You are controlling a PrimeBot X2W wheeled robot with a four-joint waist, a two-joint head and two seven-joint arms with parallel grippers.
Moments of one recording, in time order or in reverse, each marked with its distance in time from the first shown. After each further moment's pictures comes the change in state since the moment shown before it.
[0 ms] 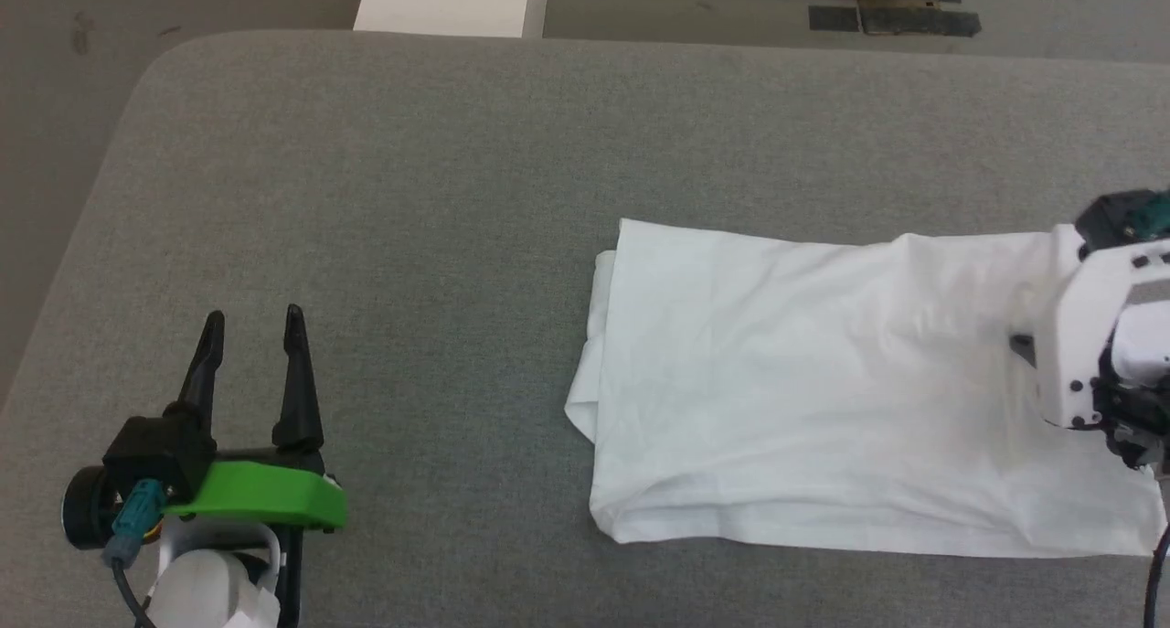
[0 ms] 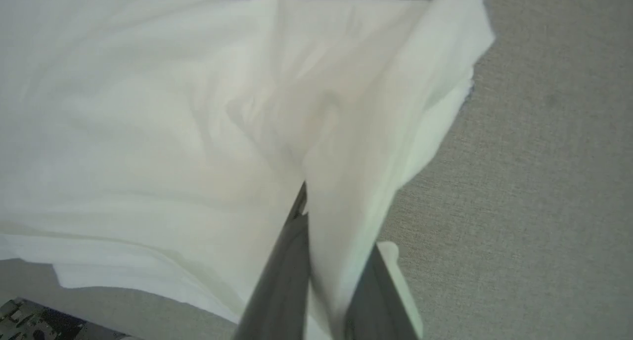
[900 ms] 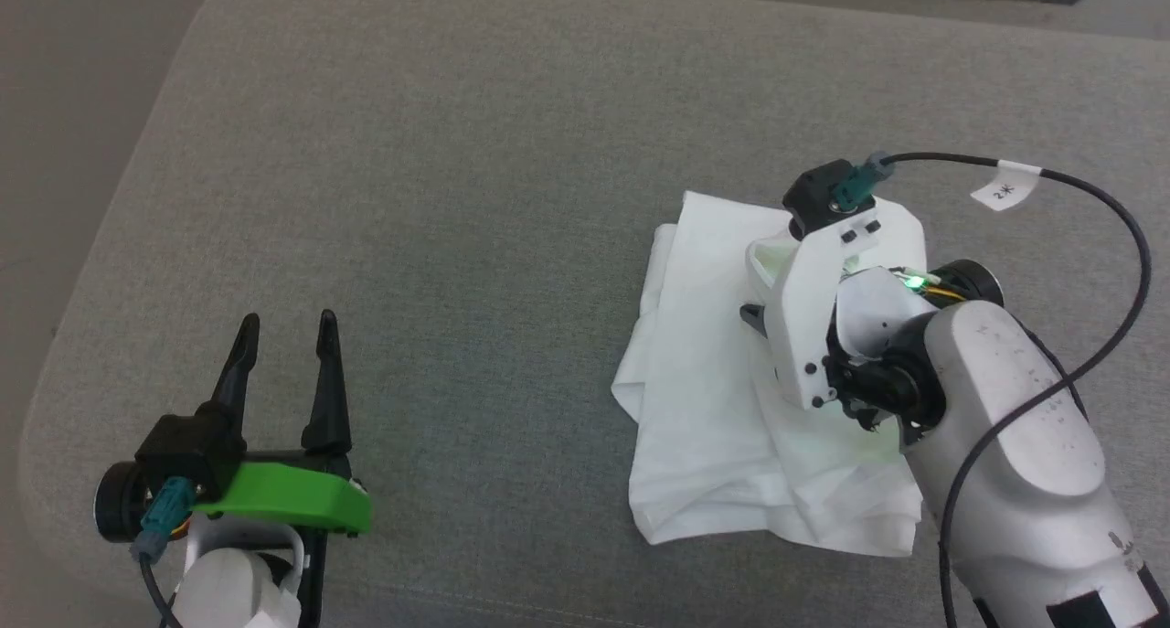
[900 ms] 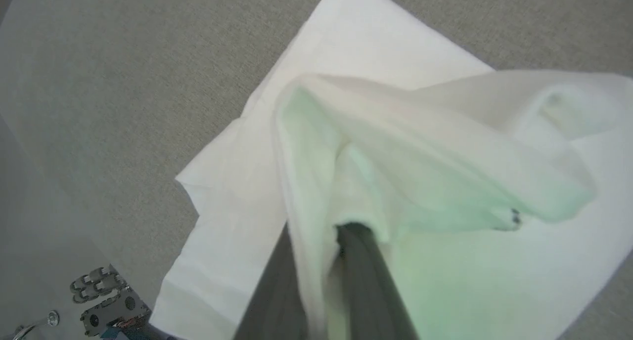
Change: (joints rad) left arm -0.001 -0.016 -0.028 0.017 0.003 -0.022 0.000; right arm -0.172 0.286 0.277 0.143 -0.001 0.000 -0.135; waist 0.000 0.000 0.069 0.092
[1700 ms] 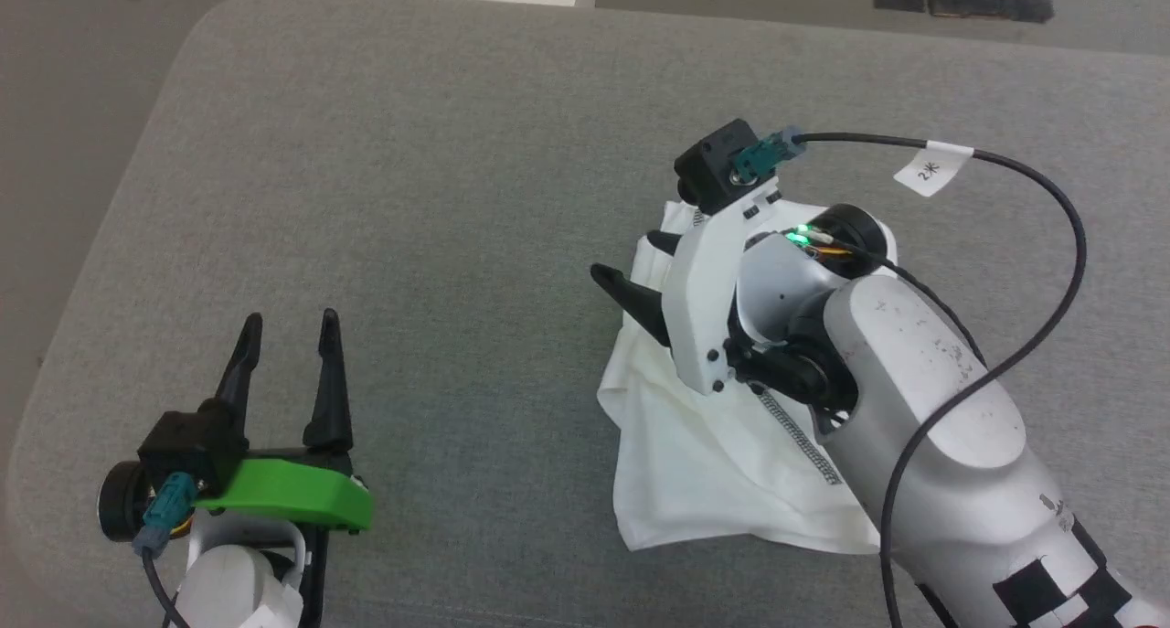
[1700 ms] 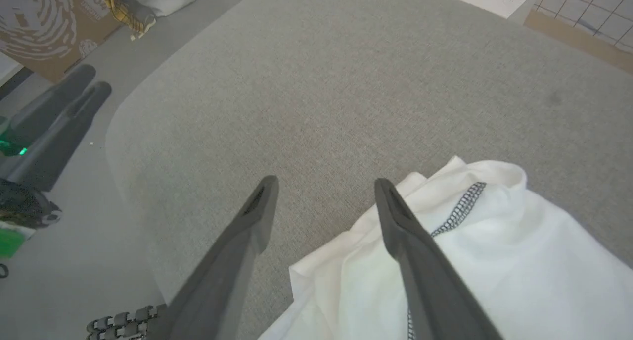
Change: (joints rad) left arm -0.015 -0.010 0.007 0.025 0.002 -0.005 0.000; right arm -0.113 0.053 0.197 0.029 0.112 0.000 -0.238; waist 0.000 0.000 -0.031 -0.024
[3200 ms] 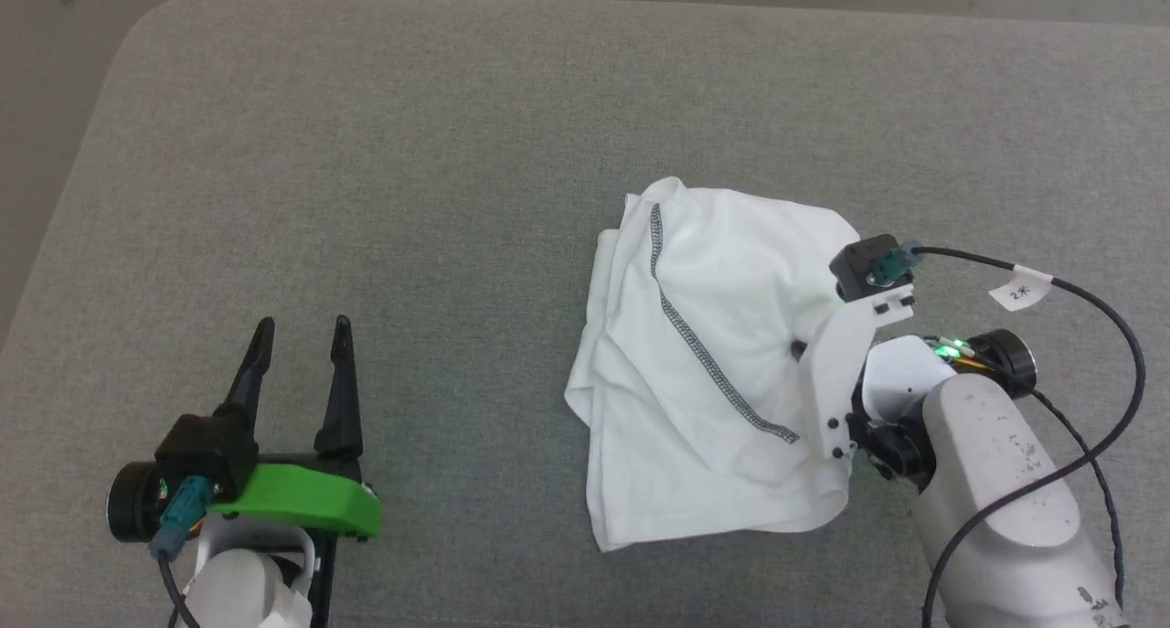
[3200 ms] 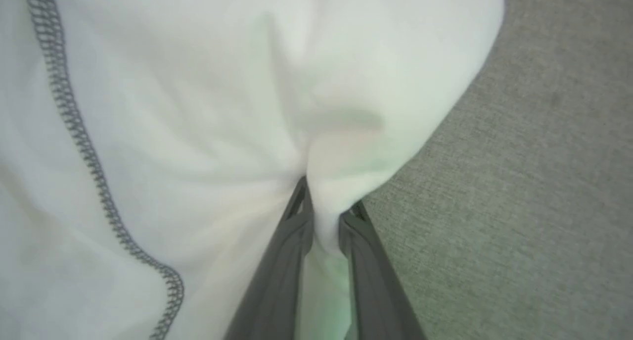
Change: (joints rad) left arm 0.012 0.001 -0.016 -0.005 0.028 0.000 0.000; right arm 0.212 0.007 -0.364 0.150 -0.405 0.000 -0.022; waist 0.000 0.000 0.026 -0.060
